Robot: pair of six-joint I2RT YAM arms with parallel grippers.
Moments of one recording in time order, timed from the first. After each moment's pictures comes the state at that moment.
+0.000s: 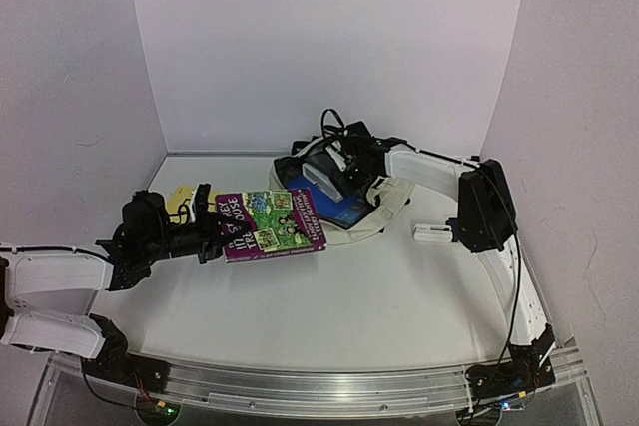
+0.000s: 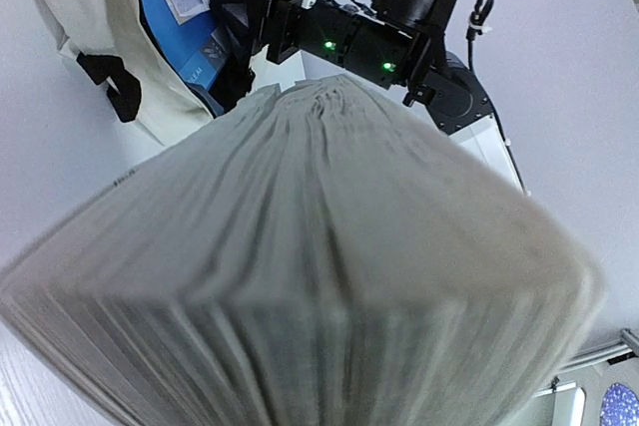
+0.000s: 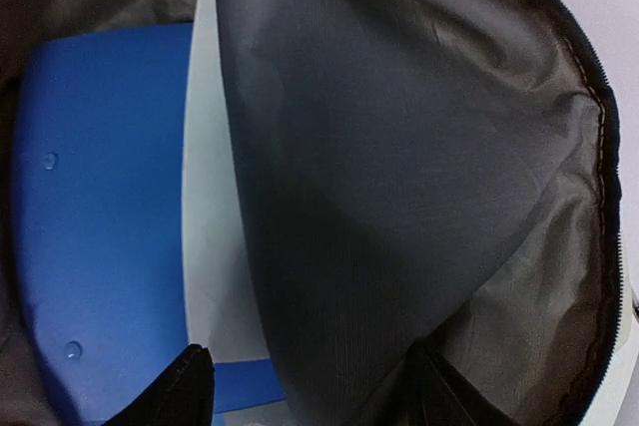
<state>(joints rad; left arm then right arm) -0.60 1.10 0.41 0.50 0.52 -1.13 0.63 2.46 2.18 -0.59 0.26 -0.22</state>
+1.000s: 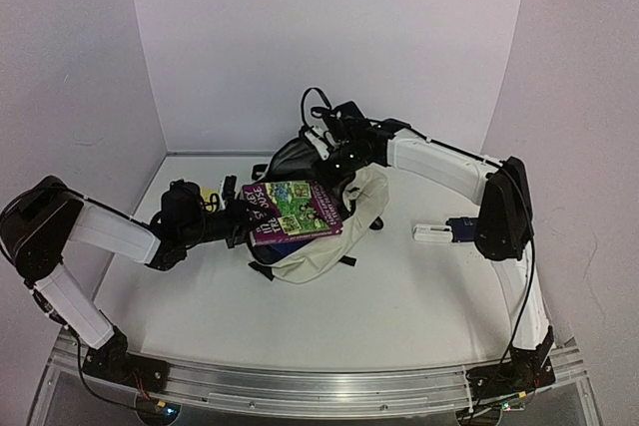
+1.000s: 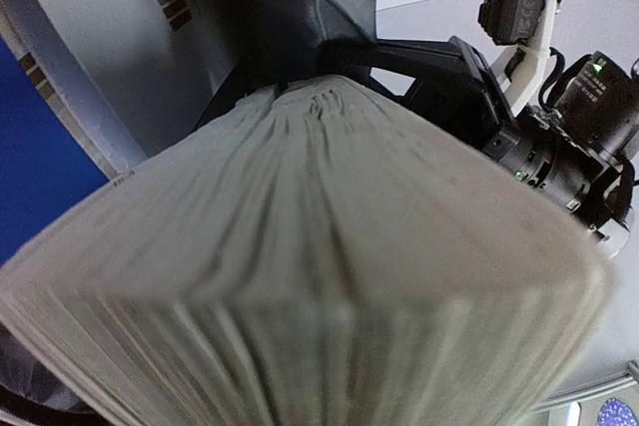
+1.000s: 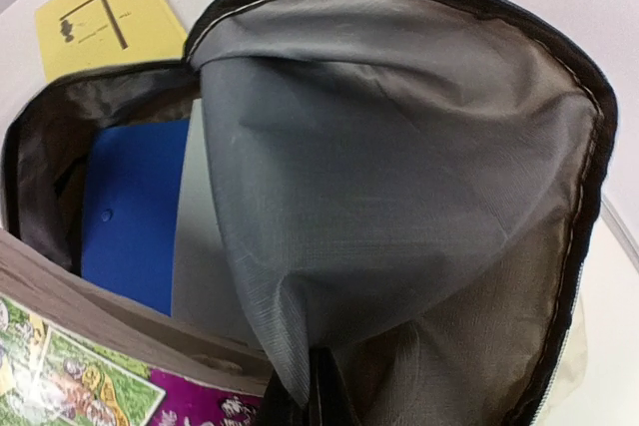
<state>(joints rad) -0.58 1.57 0.58 0.79 0.51 -1.15 0.75 2.27 2.15 -0.69 0.05 -0.11</state>
